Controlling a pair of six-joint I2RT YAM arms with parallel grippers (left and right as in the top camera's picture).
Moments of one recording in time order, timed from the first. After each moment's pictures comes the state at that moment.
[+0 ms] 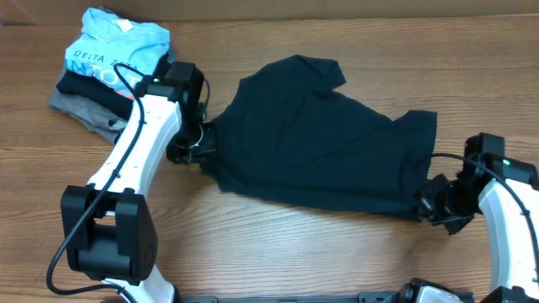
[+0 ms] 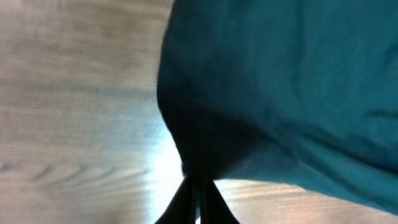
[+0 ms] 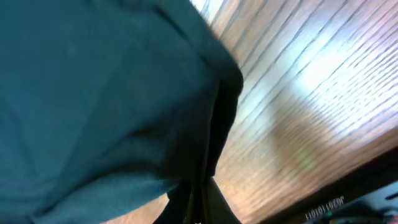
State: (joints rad) left arm -0.16 1.83 1.46 -1.22 0.11 -0.33; right arm -0.33 1.32 0.92 -1.22 -0.19 0.65
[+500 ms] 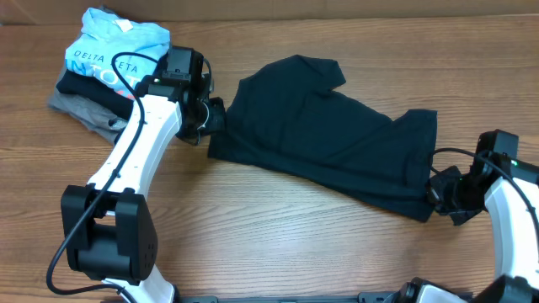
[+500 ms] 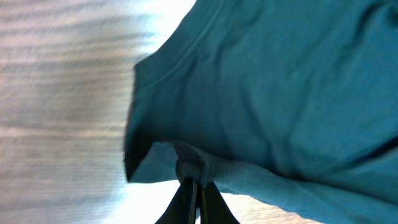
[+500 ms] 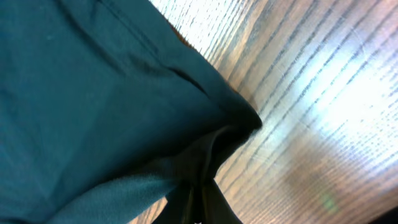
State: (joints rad) left arm -0.16 1.83 1.46 -0.90 0.21 -0.33; right arm -0.38 1.37 0.91 -1.06 -0.17 0.69
